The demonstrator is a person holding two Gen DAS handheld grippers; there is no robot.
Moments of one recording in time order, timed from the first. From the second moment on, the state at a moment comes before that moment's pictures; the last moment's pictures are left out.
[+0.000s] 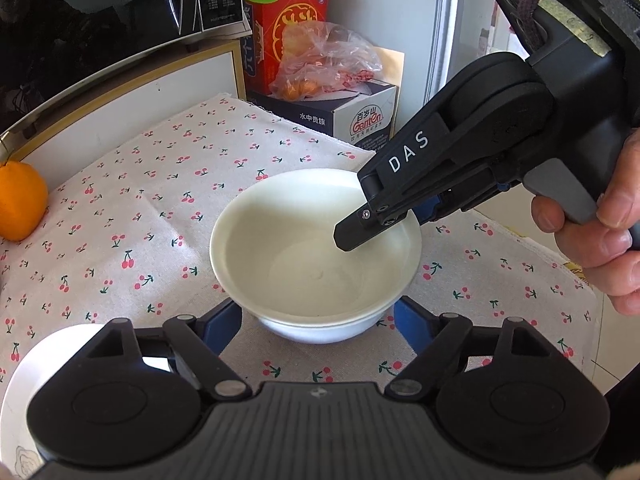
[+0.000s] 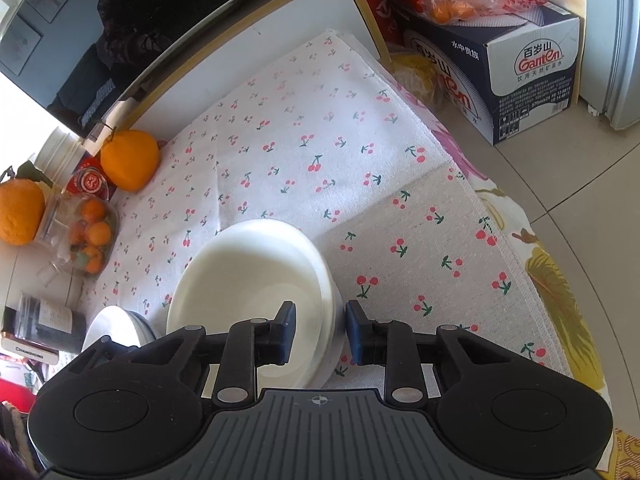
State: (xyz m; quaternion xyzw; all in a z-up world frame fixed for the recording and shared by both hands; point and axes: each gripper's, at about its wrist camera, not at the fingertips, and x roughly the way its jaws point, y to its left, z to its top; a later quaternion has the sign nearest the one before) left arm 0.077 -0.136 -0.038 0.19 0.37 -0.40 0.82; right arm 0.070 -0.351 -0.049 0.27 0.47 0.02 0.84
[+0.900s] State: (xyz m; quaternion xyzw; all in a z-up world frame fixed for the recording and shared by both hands) left arm 0.072 -0.124 -0.012 0.17 0.34 -0.38 0.84; right arm 0.061 -0.341 -0.013 0.25 0.41 0.05 0.87
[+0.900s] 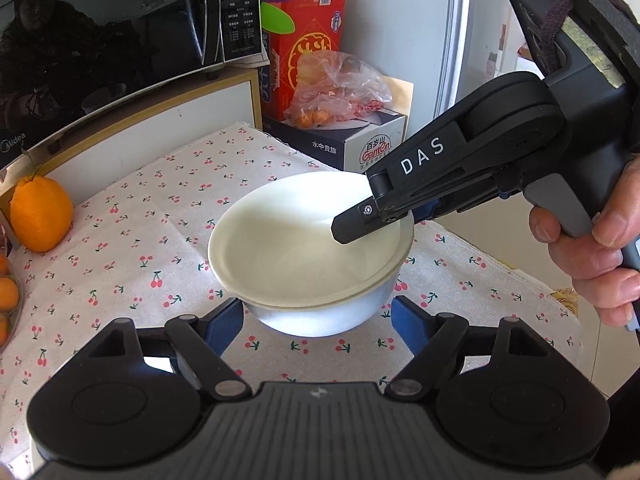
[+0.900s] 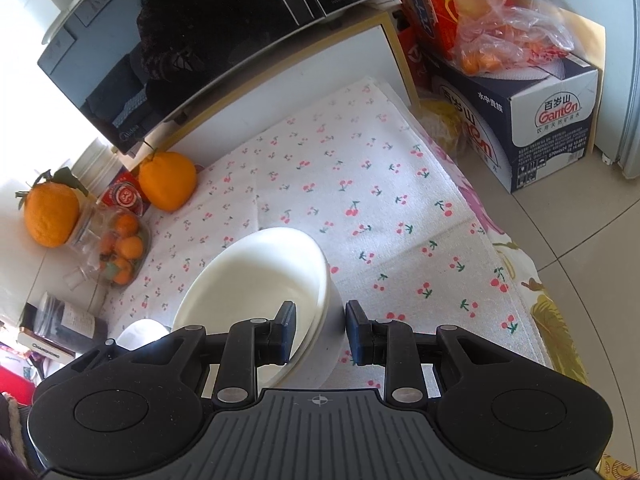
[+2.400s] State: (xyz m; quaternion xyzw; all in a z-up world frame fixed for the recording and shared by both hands) left arm 0.058 0.004 0.008 0.15 0.40 -0.29 0.86; right arm 0.053 -0.184 0.000 0.13 0.41 0.19 0.88
